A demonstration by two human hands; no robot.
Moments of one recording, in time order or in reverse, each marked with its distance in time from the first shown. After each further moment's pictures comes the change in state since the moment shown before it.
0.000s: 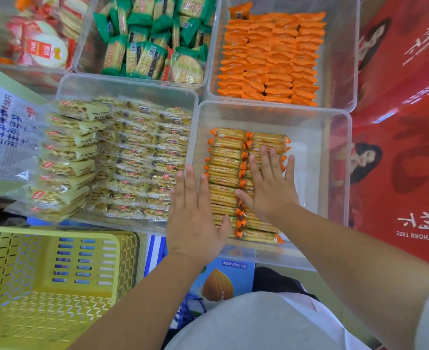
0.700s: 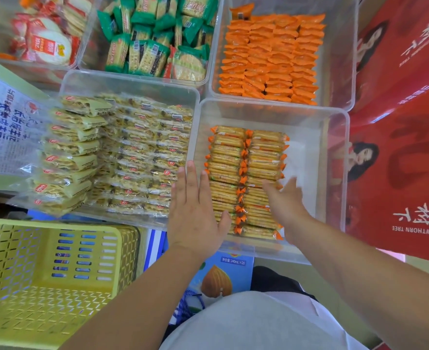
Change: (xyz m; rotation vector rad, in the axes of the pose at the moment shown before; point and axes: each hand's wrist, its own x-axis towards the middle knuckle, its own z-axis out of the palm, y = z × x) left_hand 0.002 0.000 0.001 0.018 -0.001 -0.011; right_hand -0.043 0.000 -0.037 1.282 -0.240 0.741
